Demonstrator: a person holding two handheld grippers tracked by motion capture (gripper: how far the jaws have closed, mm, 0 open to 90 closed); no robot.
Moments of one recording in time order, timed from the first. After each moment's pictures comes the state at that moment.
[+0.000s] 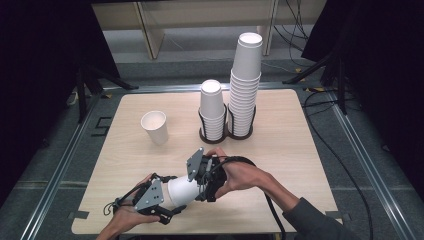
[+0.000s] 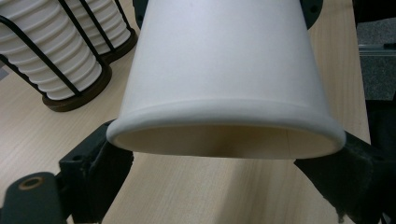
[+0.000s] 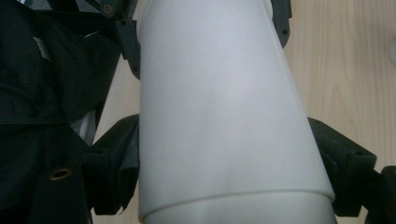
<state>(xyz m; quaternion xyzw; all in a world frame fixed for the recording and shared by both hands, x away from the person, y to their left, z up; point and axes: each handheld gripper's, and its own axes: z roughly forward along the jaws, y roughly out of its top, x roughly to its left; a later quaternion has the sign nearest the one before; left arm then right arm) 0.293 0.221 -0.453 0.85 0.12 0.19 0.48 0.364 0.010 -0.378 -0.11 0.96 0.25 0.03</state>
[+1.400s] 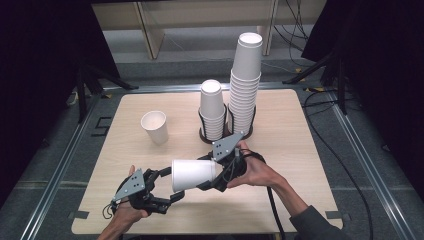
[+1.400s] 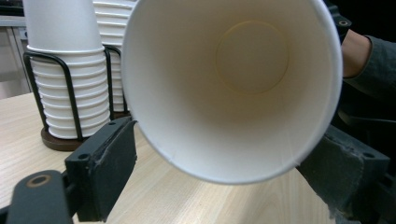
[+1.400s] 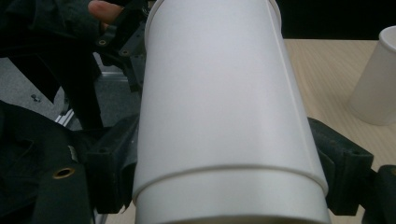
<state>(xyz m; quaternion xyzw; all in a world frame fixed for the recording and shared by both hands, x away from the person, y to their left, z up) 0.300 0.236 -0.450 0.71 0.22 0.13 0.65 0.384 -0.043 -0.382 -0.03 0.87 0.49 -0.04</state>
